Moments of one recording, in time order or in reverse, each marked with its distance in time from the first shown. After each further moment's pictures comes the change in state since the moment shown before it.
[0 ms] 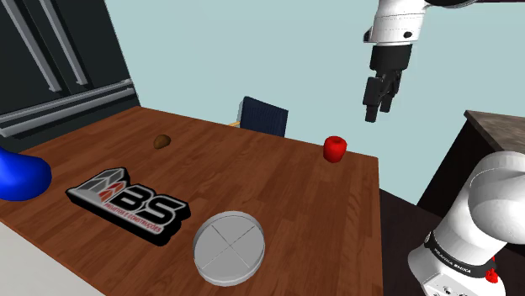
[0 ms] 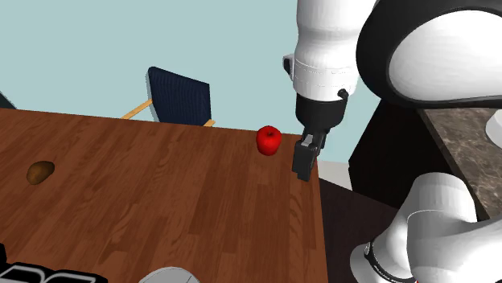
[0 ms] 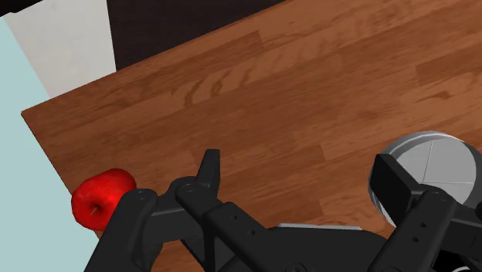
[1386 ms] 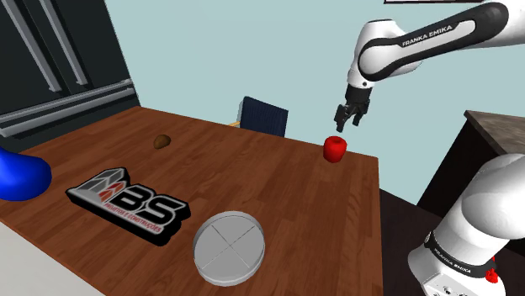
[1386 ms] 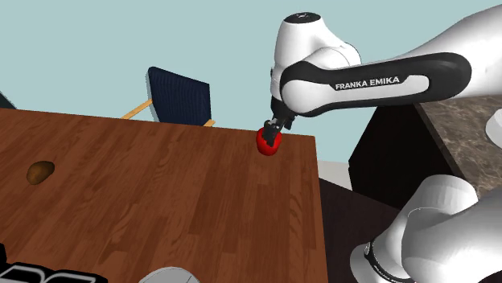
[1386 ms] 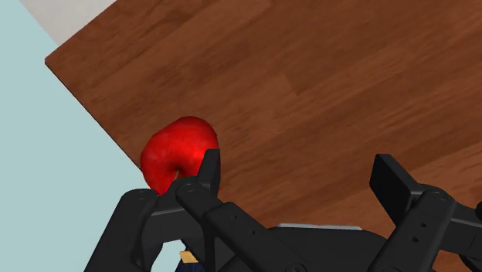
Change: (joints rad) arm -0.160 0.344 -0.199 -0.150 -0.144 0.648 -0.121
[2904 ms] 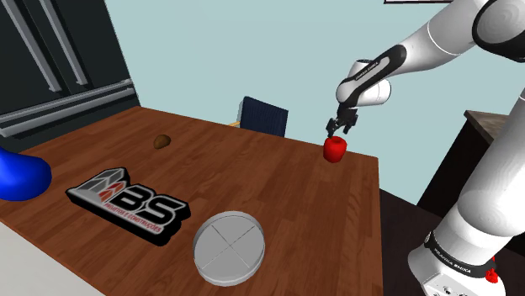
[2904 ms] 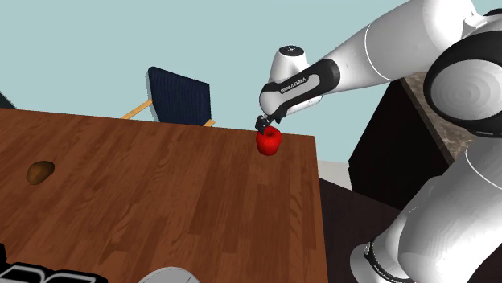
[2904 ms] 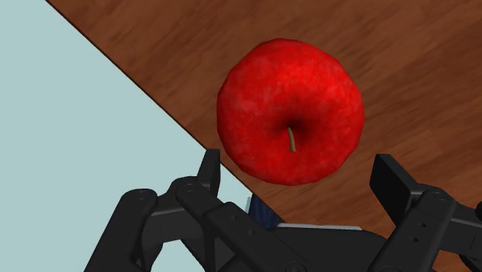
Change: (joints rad) arm -0.069 0.512 -0.137 0.156 0.137 0.467 -0.172
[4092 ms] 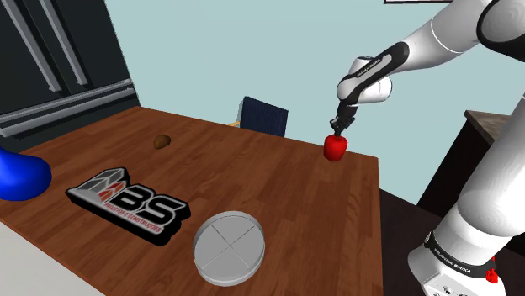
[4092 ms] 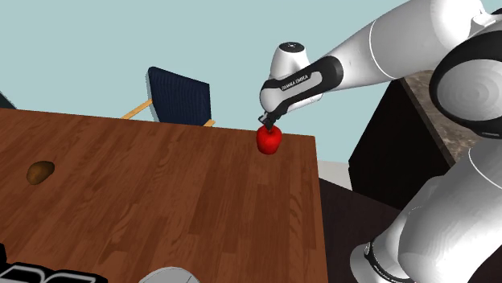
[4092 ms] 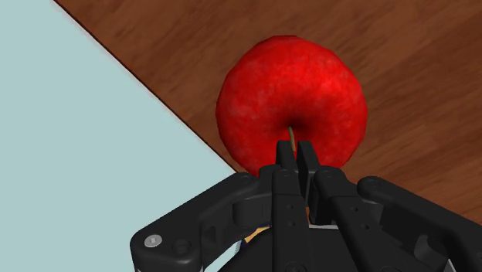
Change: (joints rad) arm 0.001 -0.018 -0.001 0.009 -0.011 -0.025 0.009
